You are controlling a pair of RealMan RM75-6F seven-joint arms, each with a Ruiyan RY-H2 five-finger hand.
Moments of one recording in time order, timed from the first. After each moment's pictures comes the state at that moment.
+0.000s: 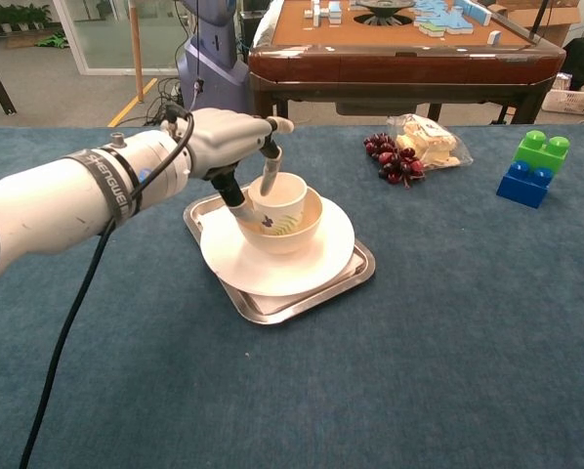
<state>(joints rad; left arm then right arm) -1.00 -1.73 -0.24 -1.37 0.91 0.98 0.67 0.09 -1.00 0.09 -1.64 -1.37 1.36 0.12</state>
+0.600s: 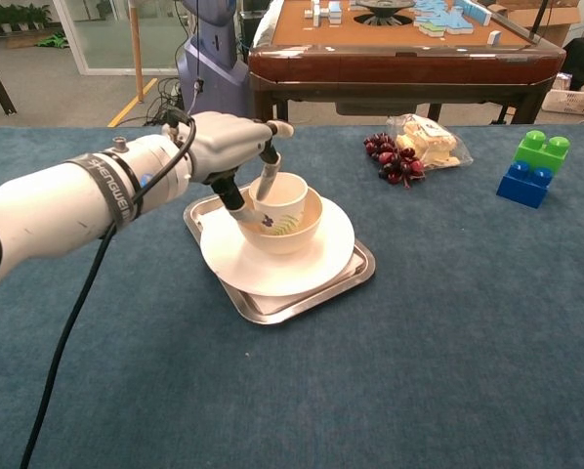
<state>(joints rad) -1.01 -1.73 -0.23 -1.36 0.91 0.99 0.68 0.09 -1.00 0.09 -1.64 -1.37 1.36 0.13</state>
